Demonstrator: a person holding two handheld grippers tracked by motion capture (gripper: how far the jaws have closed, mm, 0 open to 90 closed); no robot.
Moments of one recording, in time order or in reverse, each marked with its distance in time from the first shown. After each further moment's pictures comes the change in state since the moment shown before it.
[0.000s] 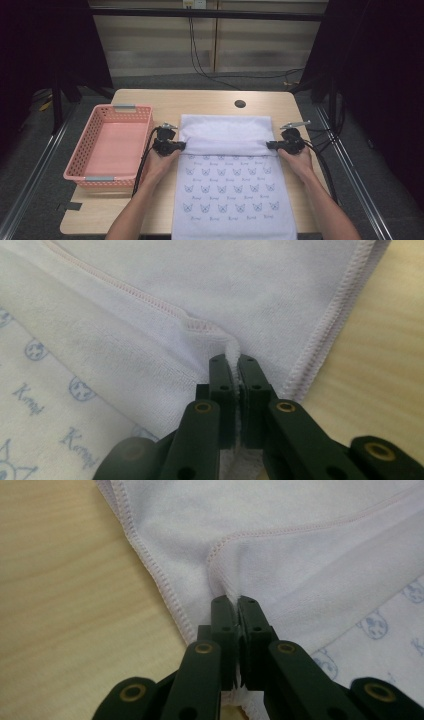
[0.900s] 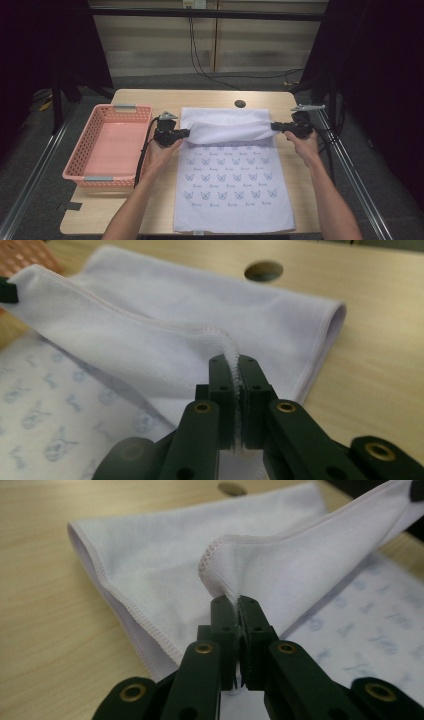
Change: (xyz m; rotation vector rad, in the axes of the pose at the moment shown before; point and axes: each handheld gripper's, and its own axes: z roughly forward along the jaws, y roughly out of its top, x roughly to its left) left arm -0.011 0.029 -0.032 -0.197 -0.084 0.028; right arm -0.016 0.045 -0.039 -0.193 0.047 0.027
